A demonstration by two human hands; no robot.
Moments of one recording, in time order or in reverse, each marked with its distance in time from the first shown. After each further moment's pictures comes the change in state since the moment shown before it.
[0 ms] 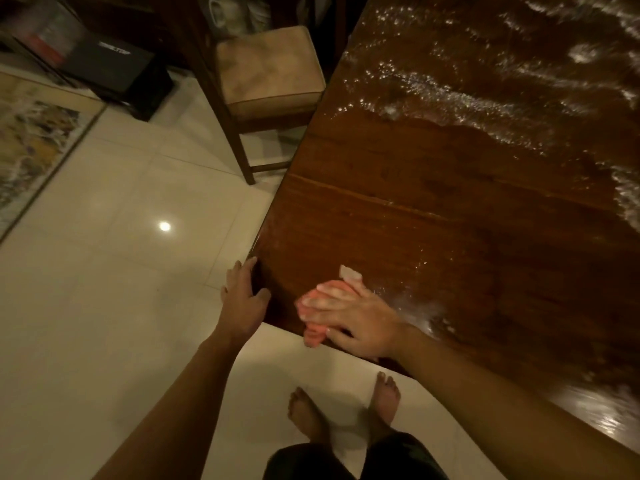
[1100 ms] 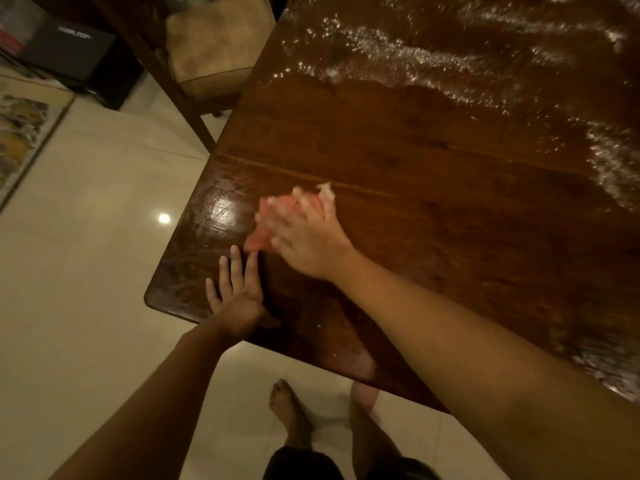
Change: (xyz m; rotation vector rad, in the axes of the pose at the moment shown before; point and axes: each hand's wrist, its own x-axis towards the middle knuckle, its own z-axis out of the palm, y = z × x) left_hand -0.016 0.065 0.115 0.628 -0.197 -0.116; right_hand 0.032 0.085 -0.041 -0.194 0.123 0.296
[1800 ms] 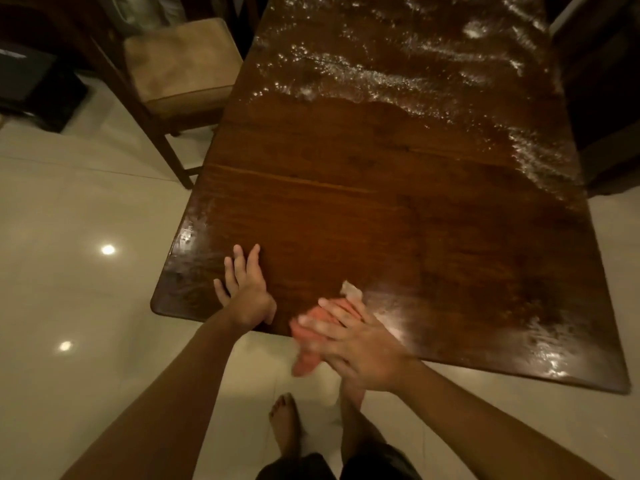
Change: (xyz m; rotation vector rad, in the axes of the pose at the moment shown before) left_hand -0.004 0.003 -0.015 -0.095 -0.017 0.004; right_hand -0.190 -0.060 0.038 -0.030 -0.116 -0.111
